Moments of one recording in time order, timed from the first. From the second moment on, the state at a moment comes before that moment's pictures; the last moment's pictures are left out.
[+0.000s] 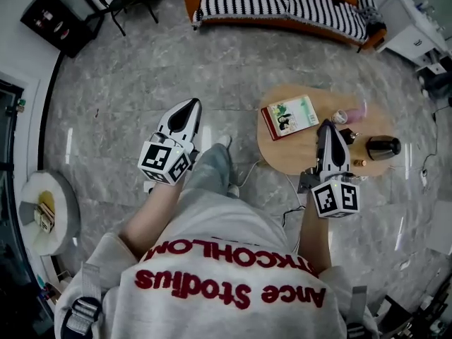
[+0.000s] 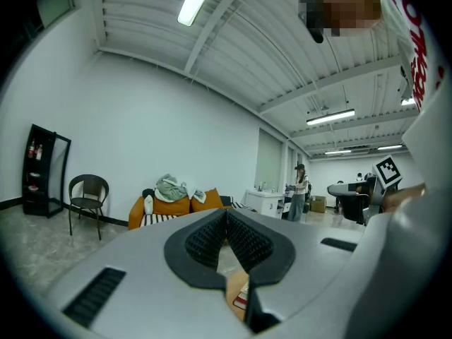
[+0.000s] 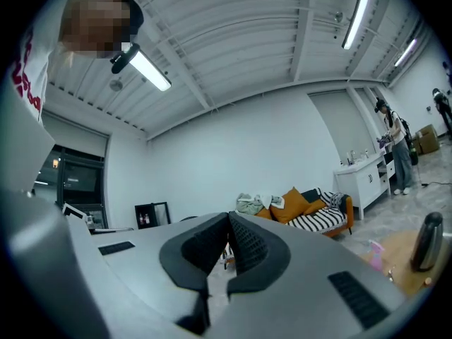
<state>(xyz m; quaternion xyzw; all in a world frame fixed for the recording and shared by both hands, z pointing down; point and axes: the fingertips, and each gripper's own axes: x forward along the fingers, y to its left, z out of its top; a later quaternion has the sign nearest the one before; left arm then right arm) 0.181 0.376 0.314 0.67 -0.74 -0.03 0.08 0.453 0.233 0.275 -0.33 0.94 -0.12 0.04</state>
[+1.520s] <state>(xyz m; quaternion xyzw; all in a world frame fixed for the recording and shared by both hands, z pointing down) 0.156 0.009 0.383 0.88 -0.46 0.03 0.13 0.416 0.037 0.353 -0.56 0.81 -0.19 -0.01</state>
